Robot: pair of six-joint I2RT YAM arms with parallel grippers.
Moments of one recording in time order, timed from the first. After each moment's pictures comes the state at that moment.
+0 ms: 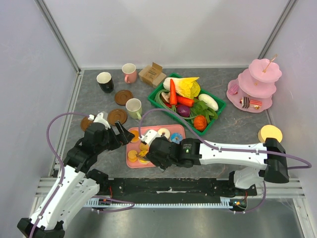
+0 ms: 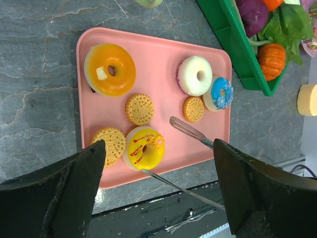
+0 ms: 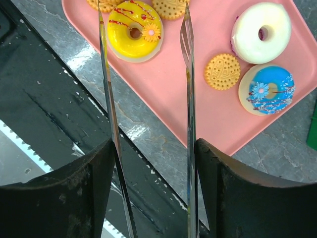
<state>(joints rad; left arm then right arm) -0.41 0.57 0.65 -0.71 0.05 -0.75 1.37 1.45 1.20 -0.73 0.31 0.35</state>
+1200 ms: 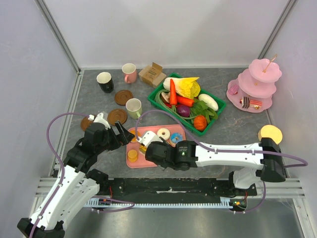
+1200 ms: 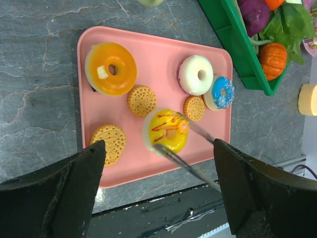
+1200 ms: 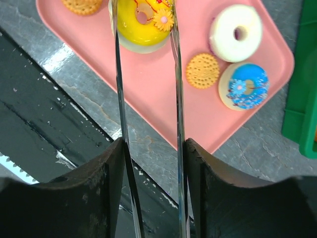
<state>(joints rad) -0.41 0.57 0.65 -0.72 0.05 -0.75 1.42 1.52 1.25 -0.78 0.42 0.34</state>
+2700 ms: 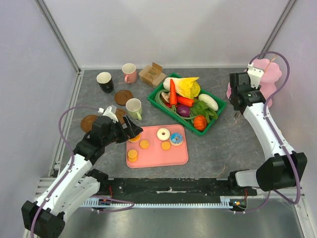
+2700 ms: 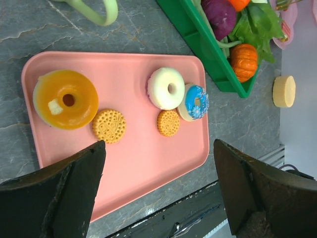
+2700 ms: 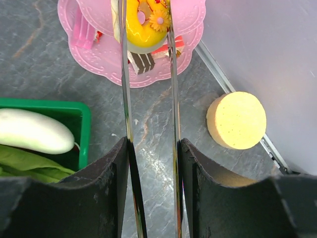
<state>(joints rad) -0.41 0.73 0.59 -0.43 0.17 -0.75 0.16 1.34 1.29 -0.75 0.73 0.42</state>
